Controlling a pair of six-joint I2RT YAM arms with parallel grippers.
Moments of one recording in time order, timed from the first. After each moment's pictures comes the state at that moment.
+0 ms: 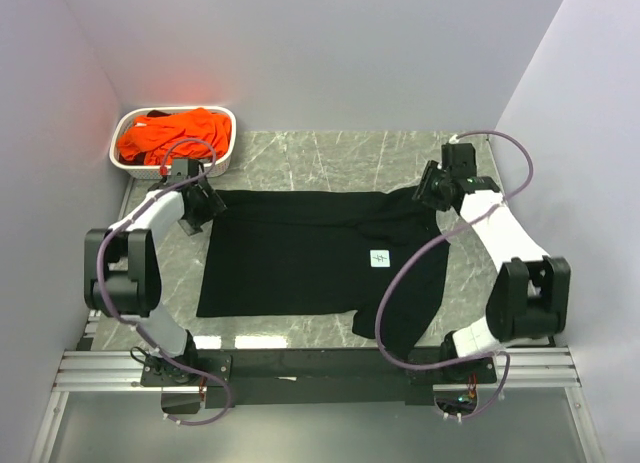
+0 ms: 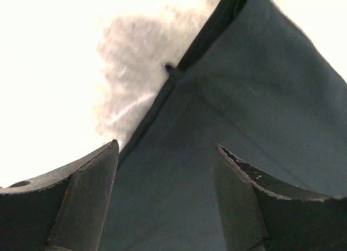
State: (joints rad) left arm -0.01 1.64 1.09 -0.49 -0.08 -0.66; right arm 0.07 1.47 1.16 -0.52 -0.02 0.43
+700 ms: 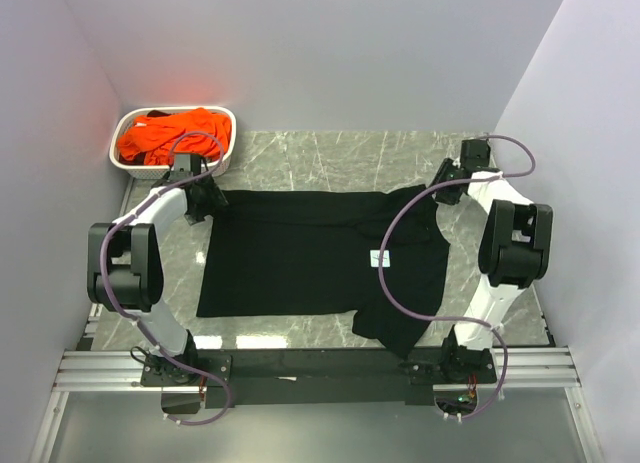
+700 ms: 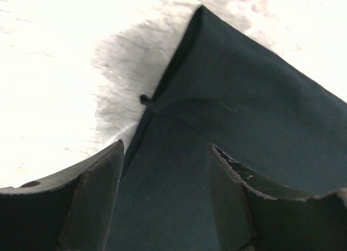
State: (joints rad) left arm -0.02 1.70 1.13 -0.40 -0.07 -0.55; right arm -0.12 1.88 1.31 -0.36 -0.18 0.42
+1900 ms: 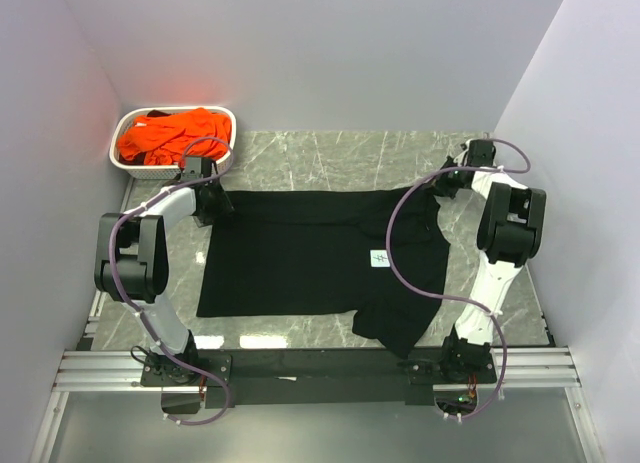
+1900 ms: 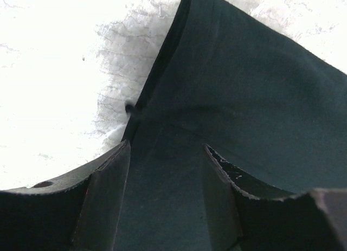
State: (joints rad) left arm -0.06 1.77 1.14 -0.39 -0.08 -0.53; right arm -0.21 2.13 1.48 -0.28 -0.50 0.45
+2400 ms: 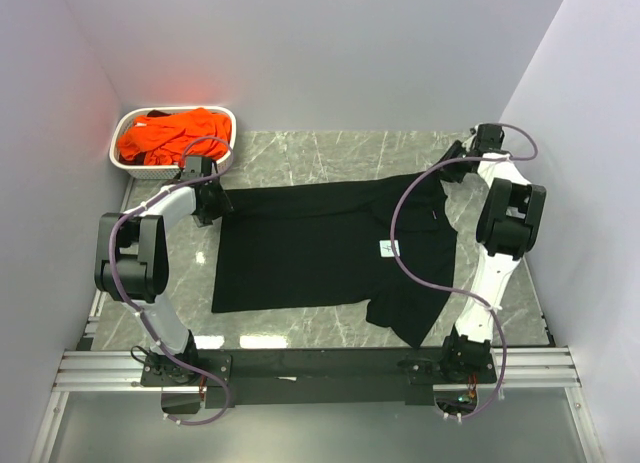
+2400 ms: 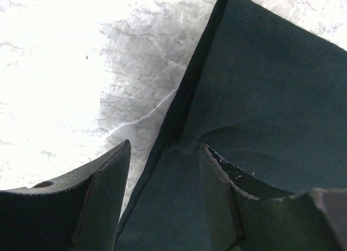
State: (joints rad) left arm -0.07 1.77 1.15 -0.41 -0.09 -0.53; right arm -0.24 2.25 1.76 -0.40 -0.49 0.46
